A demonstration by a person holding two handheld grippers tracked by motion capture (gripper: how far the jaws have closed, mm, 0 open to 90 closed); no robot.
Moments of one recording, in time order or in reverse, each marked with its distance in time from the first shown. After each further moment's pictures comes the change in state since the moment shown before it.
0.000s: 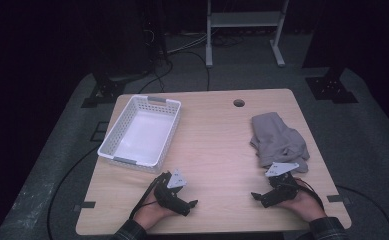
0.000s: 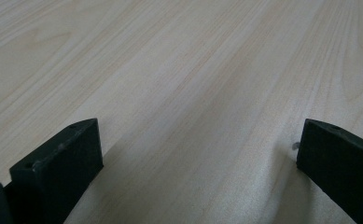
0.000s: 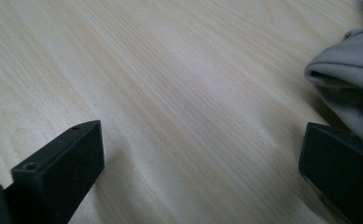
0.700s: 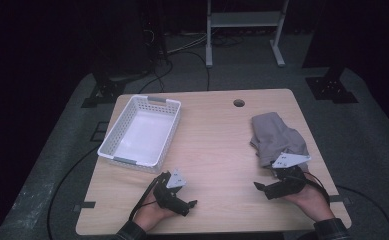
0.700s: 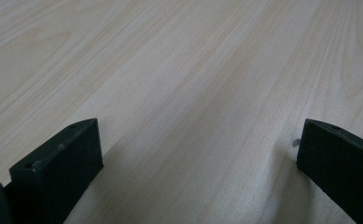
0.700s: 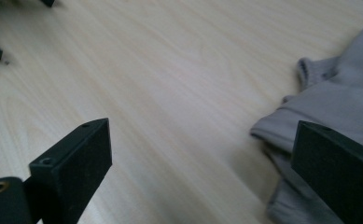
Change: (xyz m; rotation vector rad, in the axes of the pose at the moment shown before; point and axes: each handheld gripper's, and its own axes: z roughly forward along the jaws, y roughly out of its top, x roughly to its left) left arm 0.003 -0.001 -0.002 0.004 -0.010 0.012; right arm 0.002 0.032 -0.043 -0.102 -0.050 0.016
